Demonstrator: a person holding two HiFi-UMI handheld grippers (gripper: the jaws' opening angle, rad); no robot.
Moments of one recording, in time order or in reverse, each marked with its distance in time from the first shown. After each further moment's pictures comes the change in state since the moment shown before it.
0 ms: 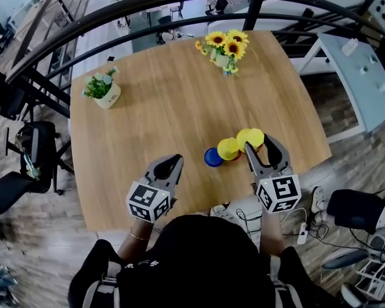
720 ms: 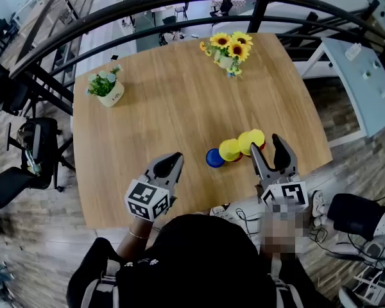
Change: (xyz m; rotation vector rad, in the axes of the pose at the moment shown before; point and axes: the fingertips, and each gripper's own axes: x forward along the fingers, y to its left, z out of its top) left arm -0.002 0.004 0.009 -0.016 -0.018 0.012; right arm -0.016 -0.007 0.030 0.067 -0.135 -0.016
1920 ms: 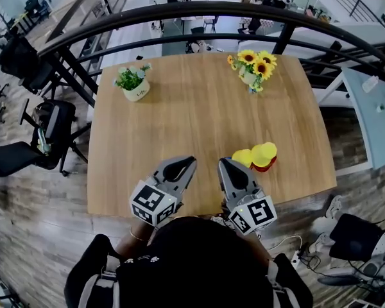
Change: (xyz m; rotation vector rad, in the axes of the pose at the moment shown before) left arm -0.034 -0.025 0.037 0.084 -0.098 0.009; right arm 0.018 0.154 -0.008 0.150 -0.103 0.423
